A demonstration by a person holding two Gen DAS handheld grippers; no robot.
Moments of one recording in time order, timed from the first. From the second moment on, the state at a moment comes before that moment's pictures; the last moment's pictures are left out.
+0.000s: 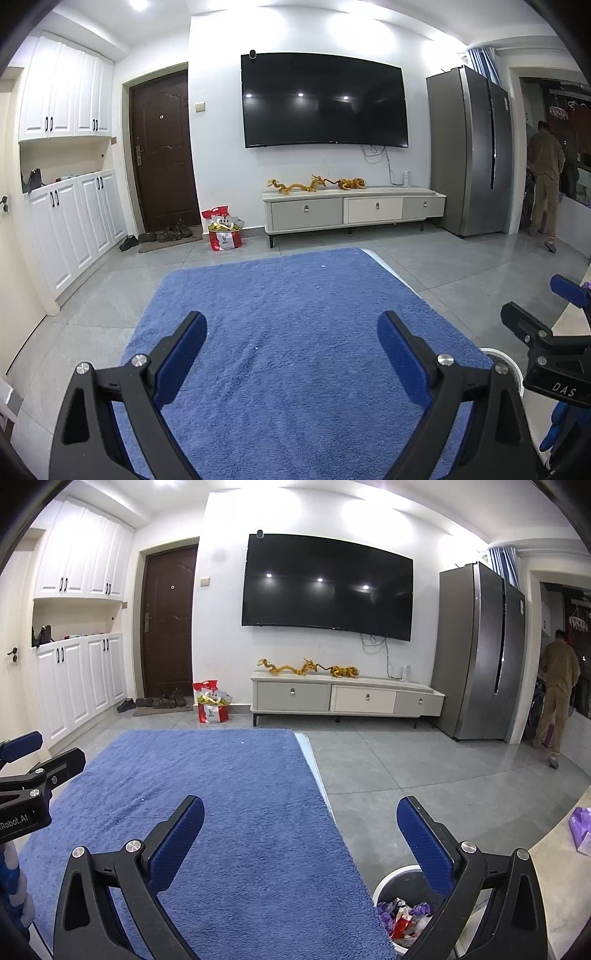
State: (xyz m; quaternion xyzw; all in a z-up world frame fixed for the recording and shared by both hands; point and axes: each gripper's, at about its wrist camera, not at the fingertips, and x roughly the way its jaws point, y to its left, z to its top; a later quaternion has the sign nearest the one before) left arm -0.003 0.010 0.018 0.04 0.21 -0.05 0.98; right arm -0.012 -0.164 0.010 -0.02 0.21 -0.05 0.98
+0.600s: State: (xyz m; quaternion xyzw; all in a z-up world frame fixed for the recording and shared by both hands) left arm 0.000 0.015 0.012 0.04 0.22 -0.04 0.97; right arm -0.013 -0.162 0.011 -0.02 0.21 -0.06 0.98
